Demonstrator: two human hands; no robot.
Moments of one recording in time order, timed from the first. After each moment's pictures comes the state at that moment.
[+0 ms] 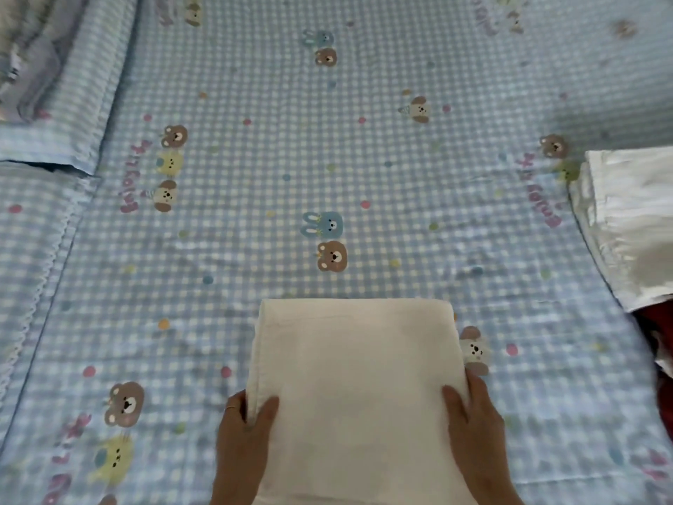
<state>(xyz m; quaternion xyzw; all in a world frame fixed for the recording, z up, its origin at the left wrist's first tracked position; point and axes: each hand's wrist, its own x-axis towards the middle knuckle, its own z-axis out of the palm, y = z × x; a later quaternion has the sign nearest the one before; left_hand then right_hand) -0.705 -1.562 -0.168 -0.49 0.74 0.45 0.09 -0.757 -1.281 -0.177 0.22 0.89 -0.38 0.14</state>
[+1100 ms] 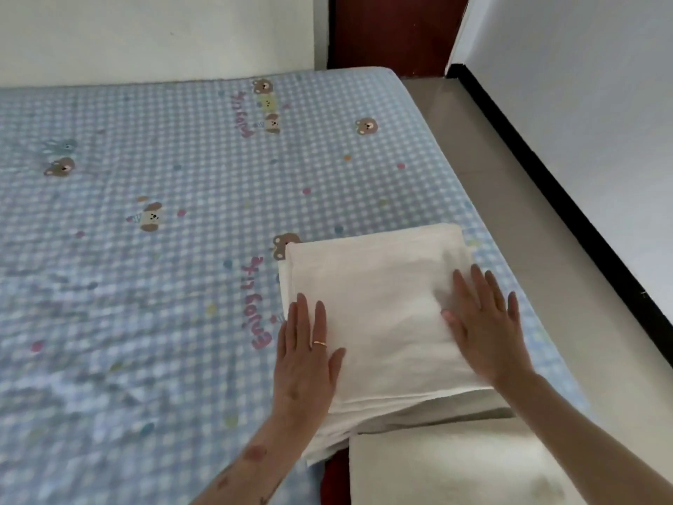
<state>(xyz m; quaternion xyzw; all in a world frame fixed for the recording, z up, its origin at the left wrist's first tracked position) -1.093 -0.983 -0.220 0.01 0.98 0.18 -0.03 -1.145 -0.703 -0.200 -0.02 1.00 -0.04 -0.01</state>
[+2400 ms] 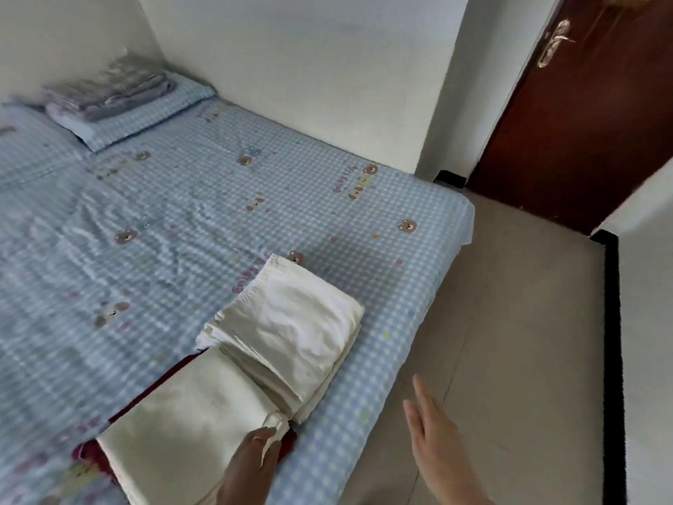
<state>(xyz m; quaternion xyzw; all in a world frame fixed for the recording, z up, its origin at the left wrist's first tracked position) -0.982 -0.595 -0.064 -0.51 0.72 0.47 0.00 -1.190 -0.425 0.014 -0.24 0.89 -0.28 0.26</state>
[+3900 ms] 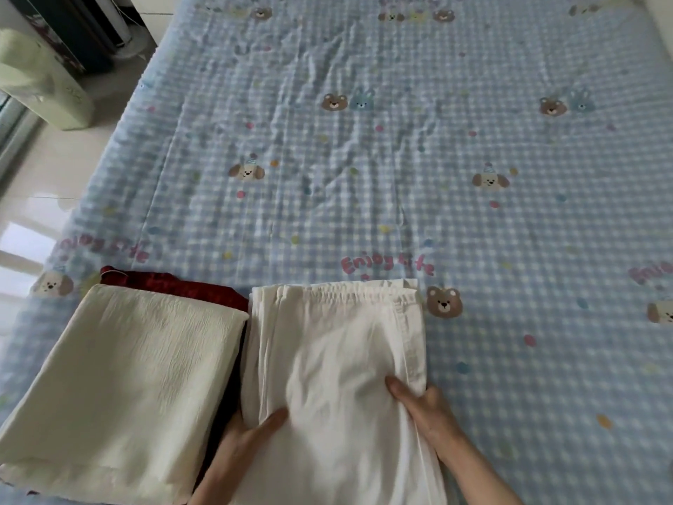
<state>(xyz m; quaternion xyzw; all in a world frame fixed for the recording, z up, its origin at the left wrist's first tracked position) -1.144 -0.696 -0.211 -0.81 0.14 0.52 -0.25 -1.417 -0.810 -0.226 -0.33 0.65 -0.18 0.66</state>
